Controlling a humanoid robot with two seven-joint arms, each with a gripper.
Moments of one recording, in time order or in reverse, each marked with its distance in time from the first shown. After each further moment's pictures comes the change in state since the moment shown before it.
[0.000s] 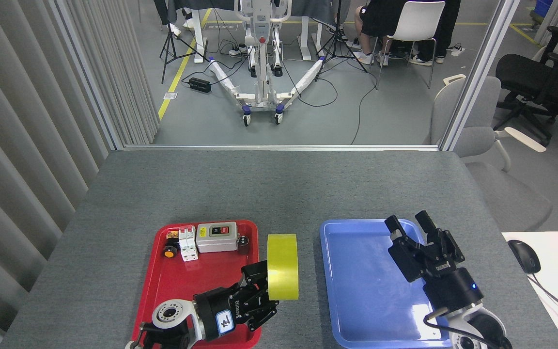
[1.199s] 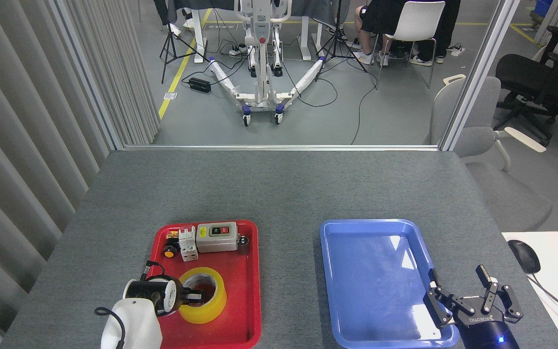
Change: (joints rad) left arm -0.202 0.070 0.121 0.315 -1.567 -0.397 -0.111; right arm 0.191 -0.053 -0.065 0.014 0.549 0.295 -0.211
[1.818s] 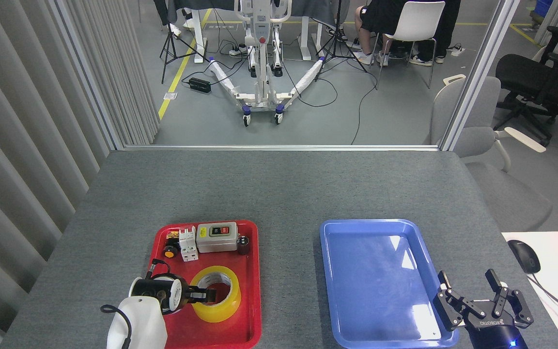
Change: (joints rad) left arm -0.010 -0.016 -0.006 0.016 -0.058 -0.007 0.007; right arm 0.013 -0.035 -0.008 0.009 -0.080 0.010 0.000
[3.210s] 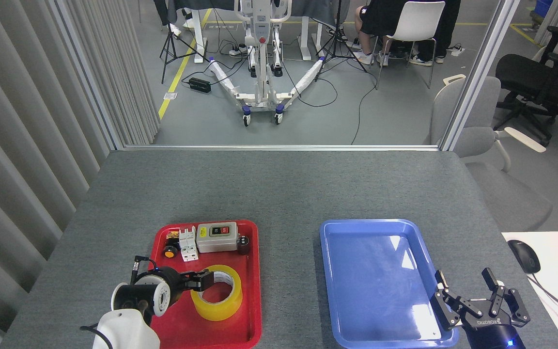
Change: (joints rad) left arm 0.090 -0.064 0.116 -0.250 0.049 -0.084 0.078; right arm -0.001 0.004 0.006 0.002 -0.001 -0.010 0.000
